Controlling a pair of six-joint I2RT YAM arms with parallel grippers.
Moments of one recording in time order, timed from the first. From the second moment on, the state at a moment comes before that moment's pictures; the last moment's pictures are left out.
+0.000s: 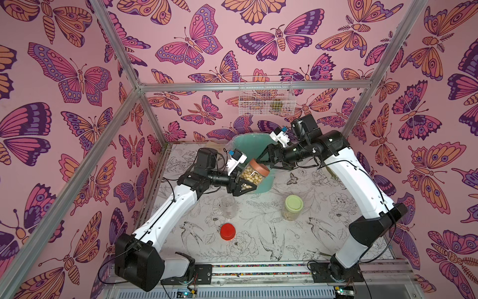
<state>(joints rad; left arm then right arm) -0.39 1.33 1.16 -0.42 1.07 0.02 0.54 1.72 2.05 -1.19 -0.65 0.55</state>
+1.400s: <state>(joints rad) -0.39 1.33 1.16 -0.42 1.06 0.03 0.58 1.71 2.02 -1.12 -0.67 0.48</state>
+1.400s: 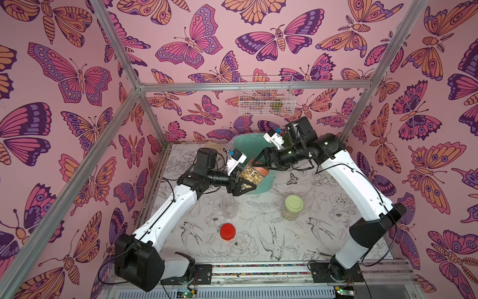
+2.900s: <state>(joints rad) -0.31 1.21 1.16 -0.29 0.79 -0.01 0.56 1.12 1.39 -0.71 -0.62 -0.18</state>
